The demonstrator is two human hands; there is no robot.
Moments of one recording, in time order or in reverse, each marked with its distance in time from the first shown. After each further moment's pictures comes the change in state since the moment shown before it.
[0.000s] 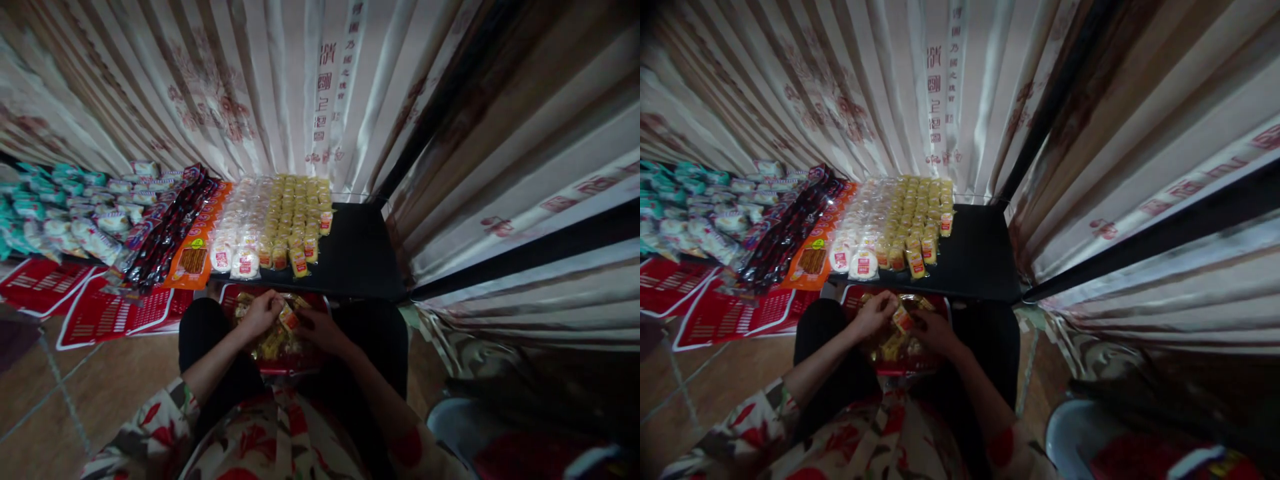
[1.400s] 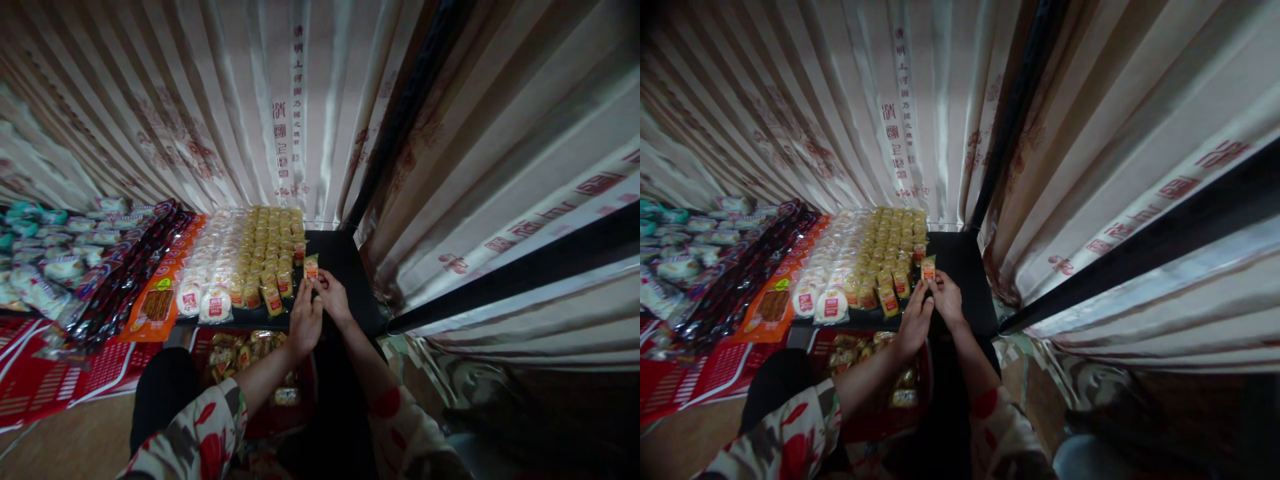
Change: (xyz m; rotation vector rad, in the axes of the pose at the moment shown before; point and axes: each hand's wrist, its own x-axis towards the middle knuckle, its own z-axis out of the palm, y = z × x) left_hand 0.078 0.115 0.116 -0.032 0.155 0.133; right_hand 0.067 0.015 -0.133 0.078 0.812 0.044
